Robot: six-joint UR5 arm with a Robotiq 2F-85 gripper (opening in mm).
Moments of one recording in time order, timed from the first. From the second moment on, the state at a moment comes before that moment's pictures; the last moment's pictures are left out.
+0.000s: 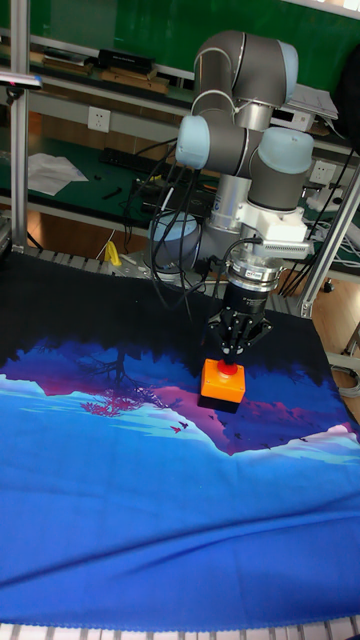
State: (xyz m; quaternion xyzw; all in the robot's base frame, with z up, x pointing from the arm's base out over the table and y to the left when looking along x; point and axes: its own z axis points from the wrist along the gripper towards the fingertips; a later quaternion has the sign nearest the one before) arm 0.431 0.133 0.091 -0.11 0.99 0.02 0.05
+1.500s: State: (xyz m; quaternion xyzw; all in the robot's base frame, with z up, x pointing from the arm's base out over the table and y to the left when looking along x) arm 0.434 0.133 0.075 -0.11 0.99 0.01 0.06
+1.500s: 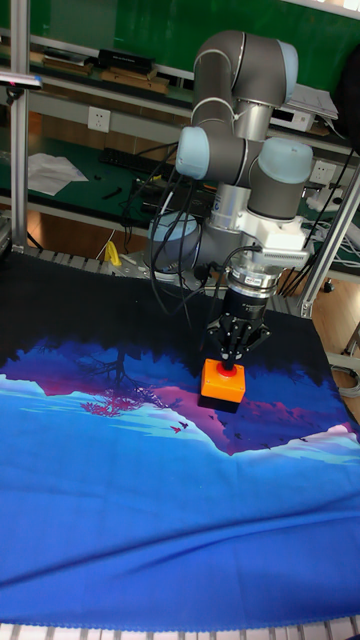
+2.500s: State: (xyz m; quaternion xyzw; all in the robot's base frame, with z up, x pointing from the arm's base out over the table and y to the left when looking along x) arm 0.432 0.126 0.087 -0.11 0.99 0.00 0.05
